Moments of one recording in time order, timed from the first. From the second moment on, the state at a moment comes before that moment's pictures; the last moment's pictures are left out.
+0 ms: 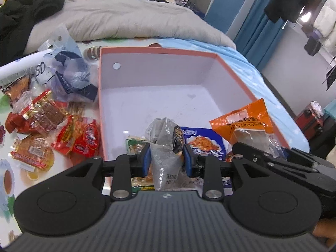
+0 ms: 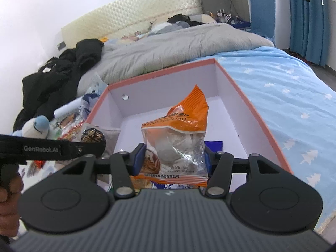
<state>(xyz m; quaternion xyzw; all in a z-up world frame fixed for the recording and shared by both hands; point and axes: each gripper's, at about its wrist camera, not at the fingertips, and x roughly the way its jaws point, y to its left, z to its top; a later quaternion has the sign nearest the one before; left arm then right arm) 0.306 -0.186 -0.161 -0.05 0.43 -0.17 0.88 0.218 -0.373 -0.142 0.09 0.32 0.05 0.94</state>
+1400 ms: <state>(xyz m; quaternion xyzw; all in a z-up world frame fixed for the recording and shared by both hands) 0.106 -0.067 -0.060 -0.07 0.34 -0.11 0.93 0.083 -0.294 -0.081 0.10 0.27 0.11 0.95</state>
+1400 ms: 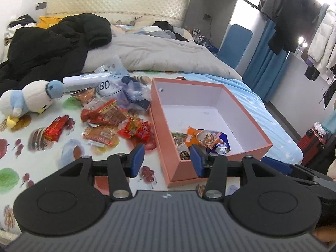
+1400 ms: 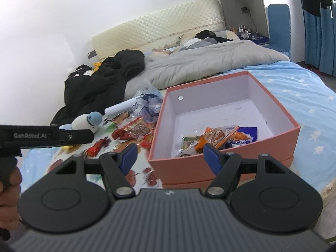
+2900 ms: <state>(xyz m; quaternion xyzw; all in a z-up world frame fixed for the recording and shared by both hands) 0.151 0.087 -0.188 -0.11 0.39 0.02 0.91 0.096 -0.154 -0.150 -0.02 0.31 0.19 0.93</state>
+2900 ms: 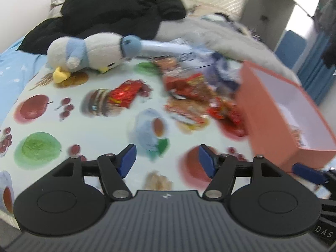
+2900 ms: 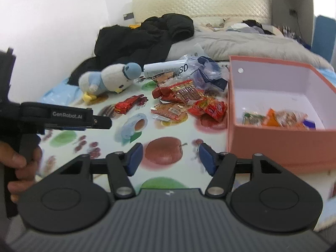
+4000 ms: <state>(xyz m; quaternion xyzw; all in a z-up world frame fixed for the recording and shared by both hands) 0.344 0.169 -0.272 -0.05 0.40 0.01 0.91 0.262 -0.051 -0.288 -0.40 0.22 -0.04 0.89</state>
